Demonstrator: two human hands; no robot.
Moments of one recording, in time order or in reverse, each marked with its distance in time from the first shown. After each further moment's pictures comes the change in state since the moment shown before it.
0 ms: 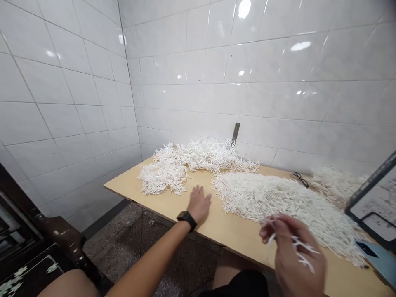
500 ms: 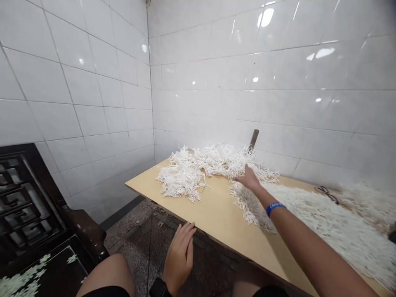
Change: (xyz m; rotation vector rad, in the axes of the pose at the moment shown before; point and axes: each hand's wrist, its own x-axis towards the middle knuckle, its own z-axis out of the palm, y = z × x) left_hand -0.143 -0.110 -0.035 0.107 0.394 0.260; right_hand 0.173 0.125 0.176 -0.696 -0.501 -0.067
